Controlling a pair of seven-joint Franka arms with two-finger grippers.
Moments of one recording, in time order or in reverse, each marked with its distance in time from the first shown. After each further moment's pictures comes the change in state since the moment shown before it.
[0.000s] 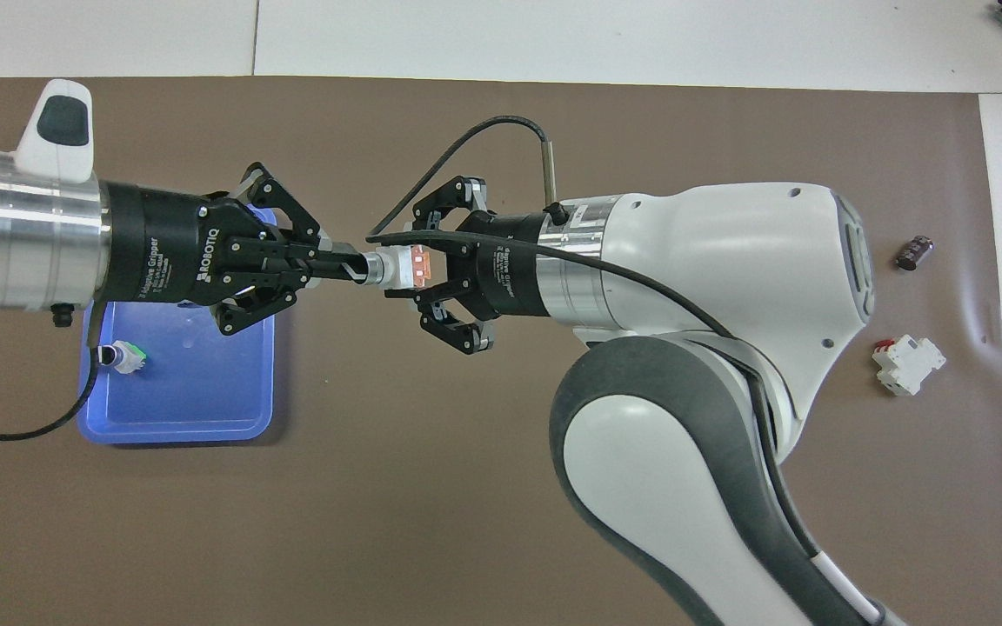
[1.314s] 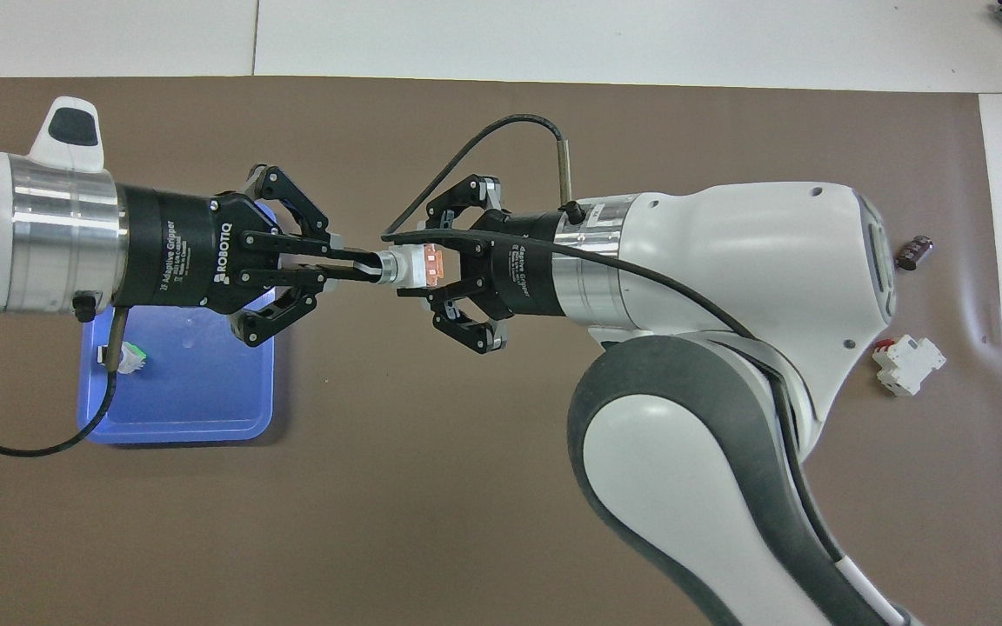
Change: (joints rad) left arm -0.035 -0.001 0.006 -0.001 0.005 0.021 -0.614; right arm -0.013 -0.022 -0.009 -0.019 -0.002 -0.011 0.000
